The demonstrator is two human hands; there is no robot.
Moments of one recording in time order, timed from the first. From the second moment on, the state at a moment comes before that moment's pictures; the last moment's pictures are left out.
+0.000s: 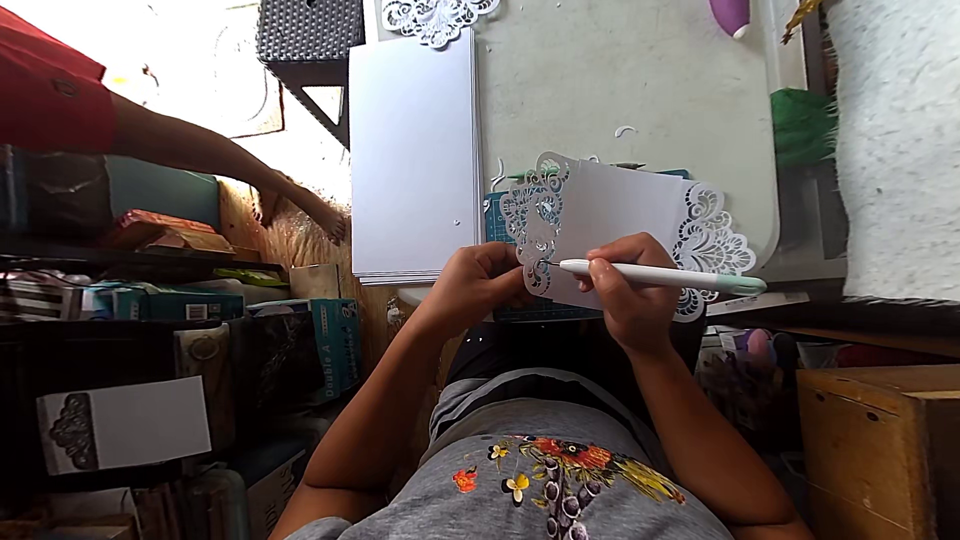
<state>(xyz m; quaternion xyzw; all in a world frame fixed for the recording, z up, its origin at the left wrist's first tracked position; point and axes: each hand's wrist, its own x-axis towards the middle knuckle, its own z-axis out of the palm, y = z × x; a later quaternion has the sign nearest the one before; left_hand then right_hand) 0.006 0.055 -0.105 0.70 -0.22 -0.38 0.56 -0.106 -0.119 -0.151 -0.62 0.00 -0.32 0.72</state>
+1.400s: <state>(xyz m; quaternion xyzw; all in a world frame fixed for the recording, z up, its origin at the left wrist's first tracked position) 0.004 0.032 -0.091 0.76 -0.09 -0.39 0.51 -0.122 -0.124 -0.159 -0.73 -0.08 -0.34 0.59</state>
